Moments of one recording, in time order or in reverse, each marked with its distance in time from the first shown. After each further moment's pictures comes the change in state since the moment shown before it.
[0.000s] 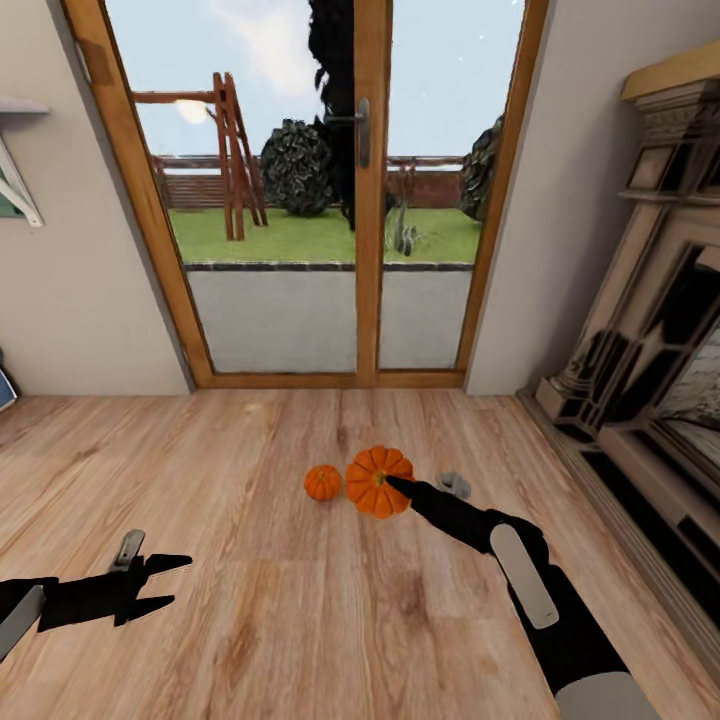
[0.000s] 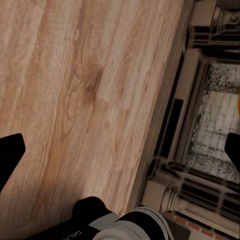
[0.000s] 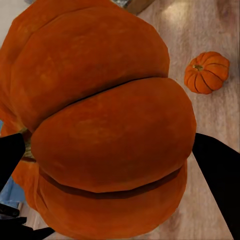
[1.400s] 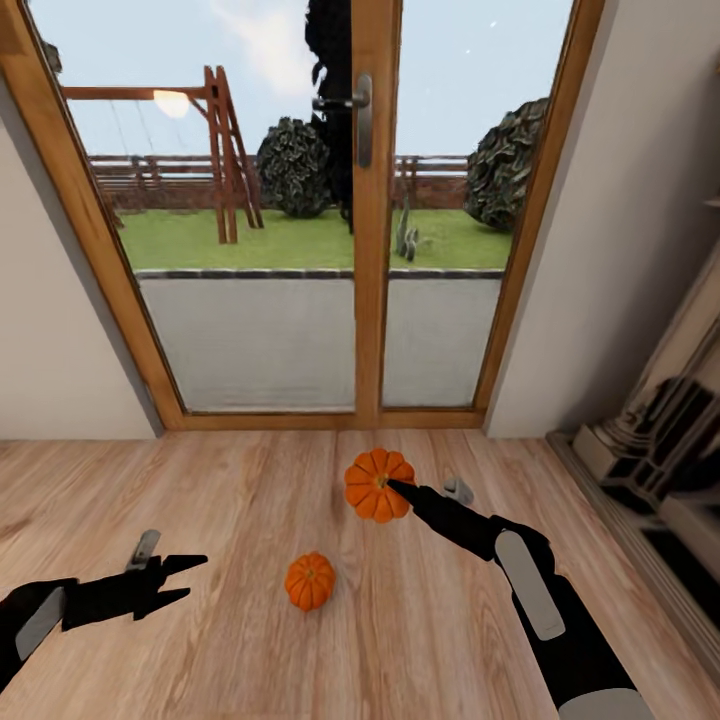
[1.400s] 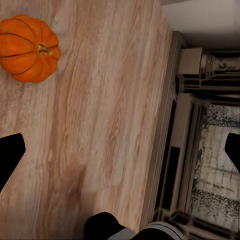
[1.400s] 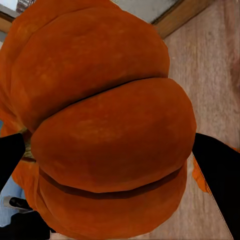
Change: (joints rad) left arm 0.000 -0.052 0.001 0.015 -0.005 -0.142 0.020; right arm 0.036 0.014 -0.040 -0.035 0.002 0.032 0.026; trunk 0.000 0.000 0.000
